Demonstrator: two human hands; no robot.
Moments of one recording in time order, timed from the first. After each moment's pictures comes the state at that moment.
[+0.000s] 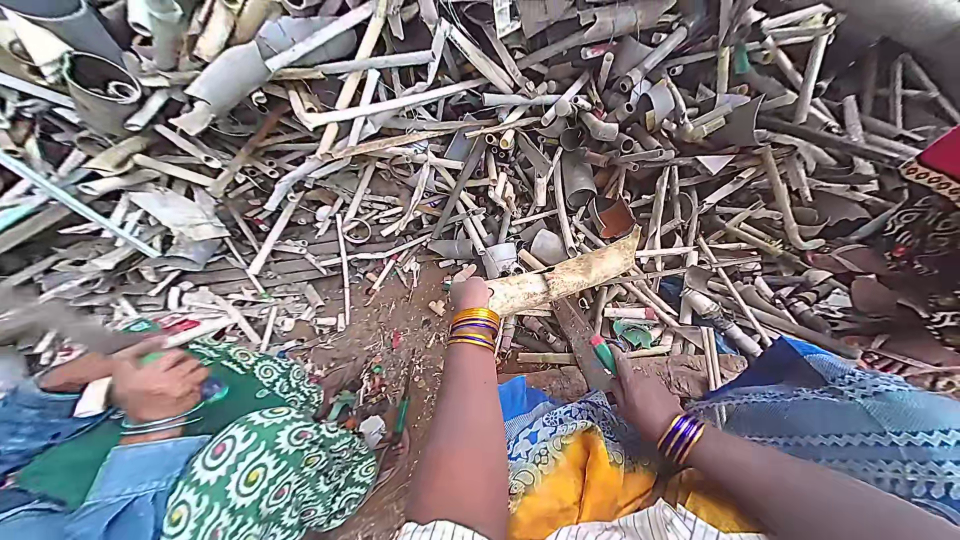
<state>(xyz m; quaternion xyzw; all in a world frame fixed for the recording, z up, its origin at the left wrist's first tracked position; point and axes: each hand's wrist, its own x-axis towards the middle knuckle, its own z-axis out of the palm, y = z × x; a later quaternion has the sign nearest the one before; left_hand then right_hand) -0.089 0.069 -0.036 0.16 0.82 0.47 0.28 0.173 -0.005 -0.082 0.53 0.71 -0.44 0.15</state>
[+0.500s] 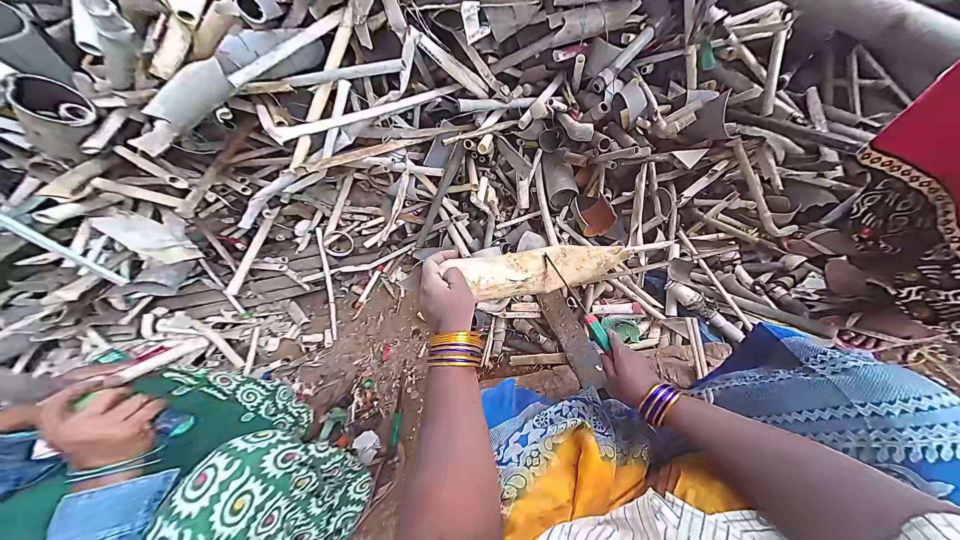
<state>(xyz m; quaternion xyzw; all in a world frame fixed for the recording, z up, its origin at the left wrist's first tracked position) -0.073 0.049 0.003 0.41 0.84 0.35 0.05 0.177 0.017 -0.112 0.56 0.67 -0.48 0.03</state>
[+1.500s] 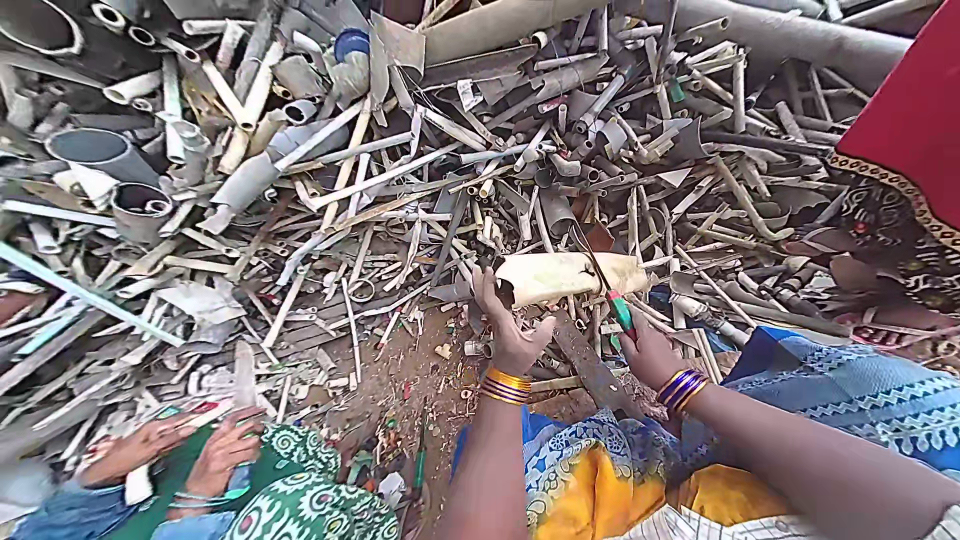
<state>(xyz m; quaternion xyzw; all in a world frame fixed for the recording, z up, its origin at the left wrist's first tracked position) -0.032 0.047 -0.038 0.64 0.53 0.55 0.08 0.196 0.043 -0.068 0.59 0.64 -0.46 -0.14</state>
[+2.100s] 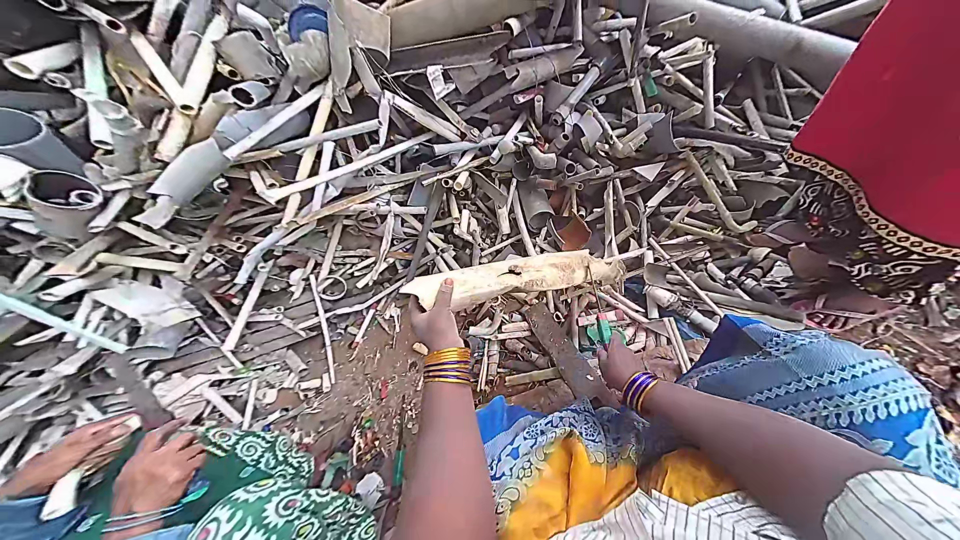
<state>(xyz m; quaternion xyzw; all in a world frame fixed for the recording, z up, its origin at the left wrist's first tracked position) -0.062 0.066 -0.015 0.21 0.71 0.64 0.20 0.187 0.029 -0.116 0.65 0.55 -0.52 0.00</state>
